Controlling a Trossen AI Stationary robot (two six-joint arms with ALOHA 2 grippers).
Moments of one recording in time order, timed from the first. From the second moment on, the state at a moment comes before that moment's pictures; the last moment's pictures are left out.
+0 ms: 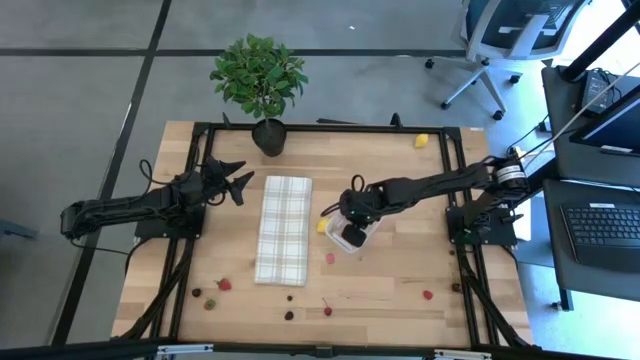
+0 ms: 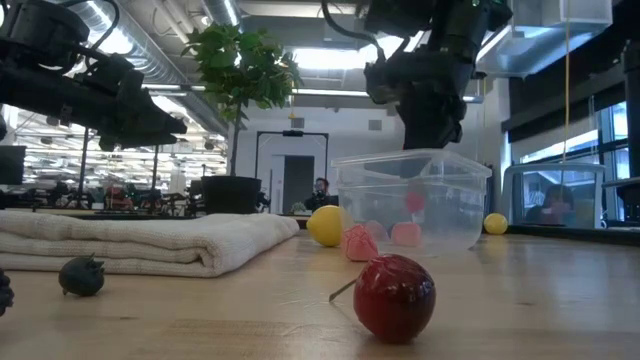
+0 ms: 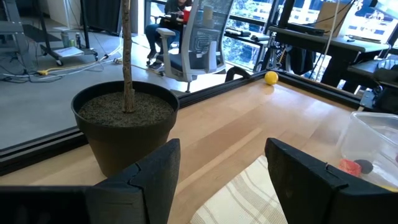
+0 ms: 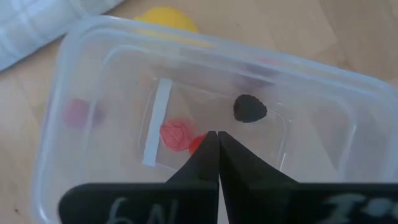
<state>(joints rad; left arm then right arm) 0.28 0.22 0.01 0.06 -0.41 -0.25 0.06 1.69 1.17 -0.68 0.07 0.52</state>
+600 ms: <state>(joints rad) 0.28 0.22 0.01 0.06 -0.41 -0.25 0.06 1.69 1.17 -0.68 0.07 0.54</state>
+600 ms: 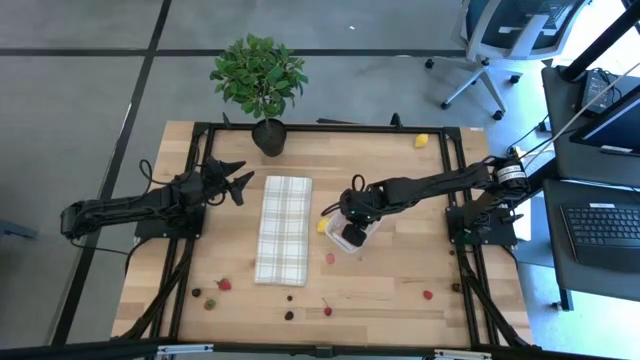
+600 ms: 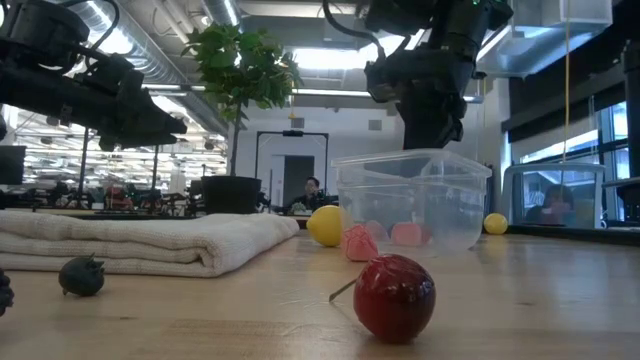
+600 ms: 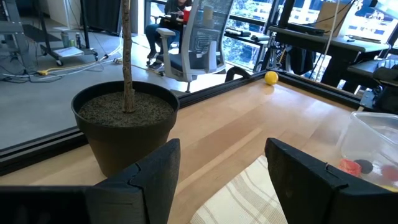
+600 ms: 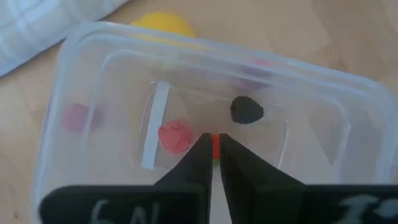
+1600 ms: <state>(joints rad) 0.28 0.22 0.01 0.08 -0.41 -0.26 0.20 1.63 1.50 -1.57 0.03 0.53</state>
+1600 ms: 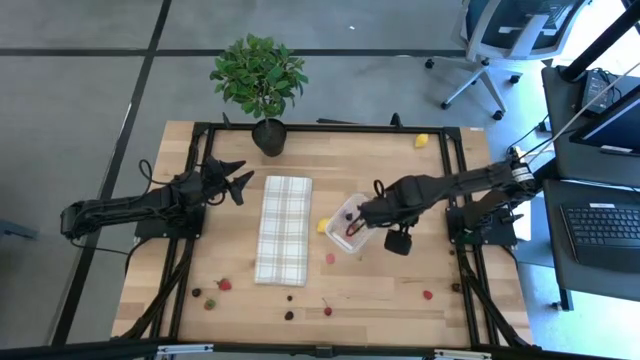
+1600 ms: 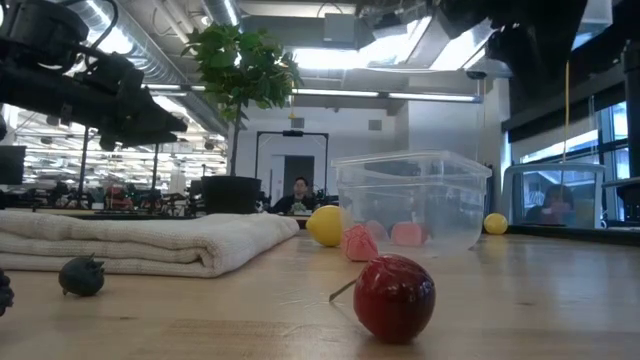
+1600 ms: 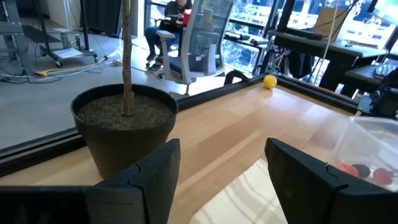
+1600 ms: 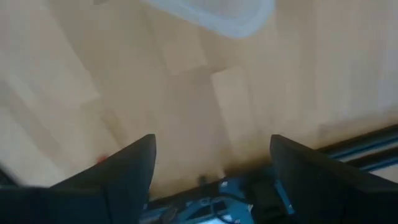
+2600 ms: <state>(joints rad) 0.28 0.22 0.01 0.08 -0.40 -0.34 0.82 1.62 1.20 -1.18 -0.11 1.42</state>
